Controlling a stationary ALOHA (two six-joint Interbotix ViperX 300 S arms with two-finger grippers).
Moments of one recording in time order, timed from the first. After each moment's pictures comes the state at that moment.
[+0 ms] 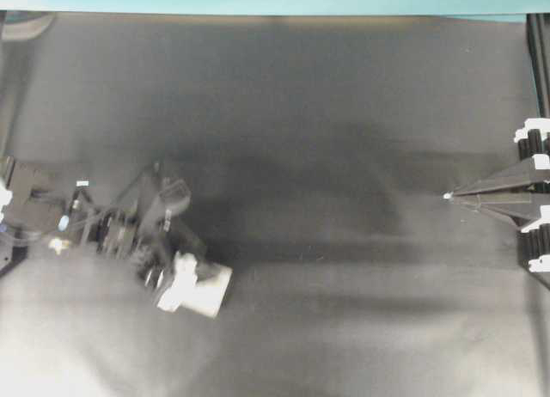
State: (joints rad) left arm -0.15 0.04 0.94 0.04 -0.23 -0.79; right arm 0.07 -1.05 1.29 0.00 -0.24 0.00
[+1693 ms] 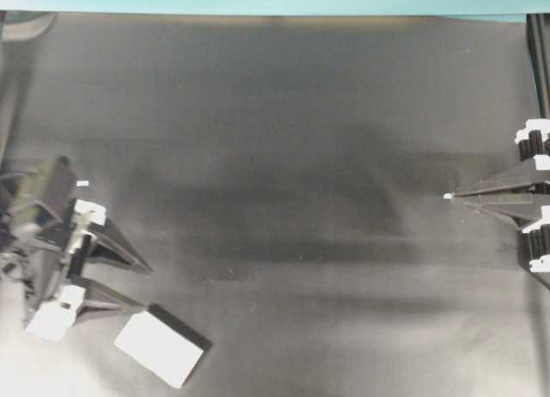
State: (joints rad) left arm -0.28 -0.62 1.10 0.04 -0.11 -0.57; right arm 0.07 -1.06 1.30 0.00 -0.24 0.00
